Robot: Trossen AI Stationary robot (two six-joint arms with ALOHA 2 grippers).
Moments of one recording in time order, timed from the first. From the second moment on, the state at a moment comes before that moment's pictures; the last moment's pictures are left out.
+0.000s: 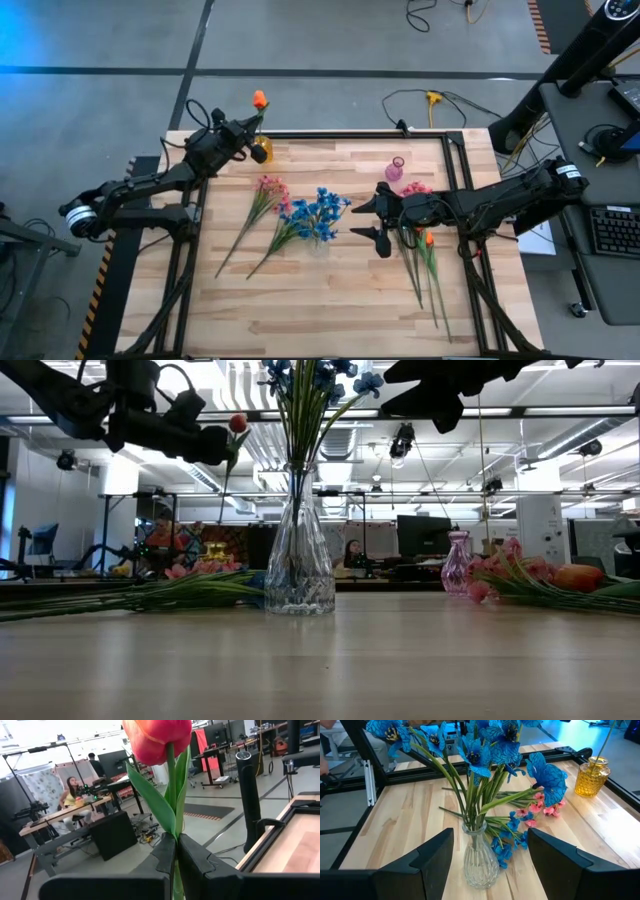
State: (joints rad) left arm 0.68 1.04 0.47 0.65 -0.20 0.31; right arm 0.18 1.21 0.78 0.09 0.21 0.19
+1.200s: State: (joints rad) left arm 0.68 1.07 0.47 0.62 -0.29 0.26; right arm 0.18 1.21 0.78 0.09 0.21 0.19
